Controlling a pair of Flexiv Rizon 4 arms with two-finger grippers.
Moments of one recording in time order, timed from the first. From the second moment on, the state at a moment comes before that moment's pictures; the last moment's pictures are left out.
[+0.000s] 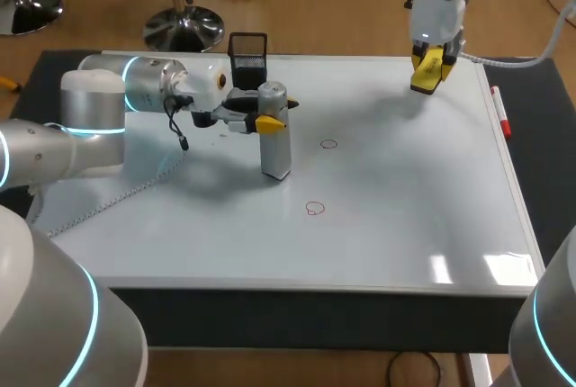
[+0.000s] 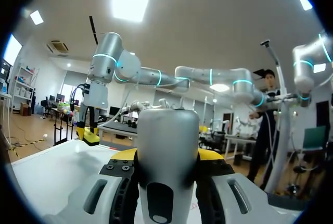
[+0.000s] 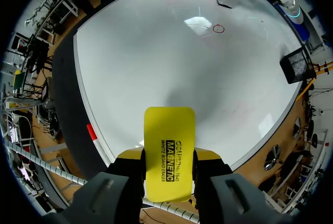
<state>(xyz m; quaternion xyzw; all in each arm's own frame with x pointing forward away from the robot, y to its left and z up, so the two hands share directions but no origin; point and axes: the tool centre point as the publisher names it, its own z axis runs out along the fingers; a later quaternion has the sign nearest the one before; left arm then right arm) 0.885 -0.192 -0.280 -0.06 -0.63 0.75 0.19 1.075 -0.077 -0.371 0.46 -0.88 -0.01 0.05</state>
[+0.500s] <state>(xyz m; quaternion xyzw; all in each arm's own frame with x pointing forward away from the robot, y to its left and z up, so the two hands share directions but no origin) 0.881 -0.193 -0.281 -0.06 -0.63 0.75 0.19 1.075 -0.077 -0.371 0.46 -0.88 -0.01 0.05</state>
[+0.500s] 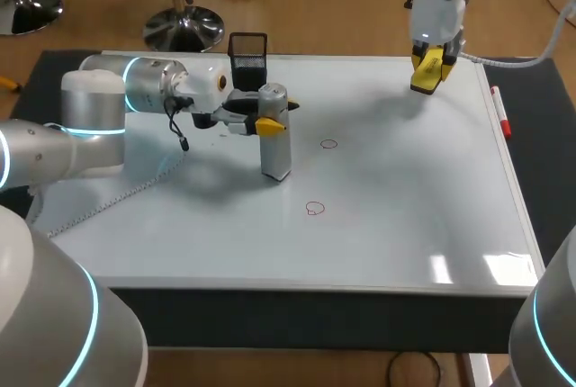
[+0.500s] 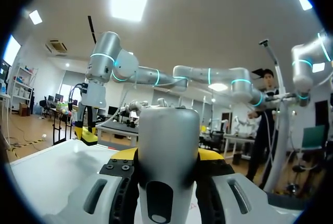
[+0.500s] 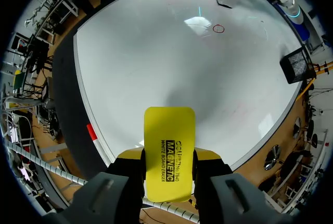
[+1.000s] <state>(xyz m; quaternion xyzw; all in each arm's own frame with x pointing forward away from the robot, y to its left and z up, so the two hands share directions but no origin) 0.876 -0.194 -0.283 -0.07 -0.64 0.74 0.19 1.075 -0.077 -0.371 0.46 -0.88 -0.01 0.05</state>
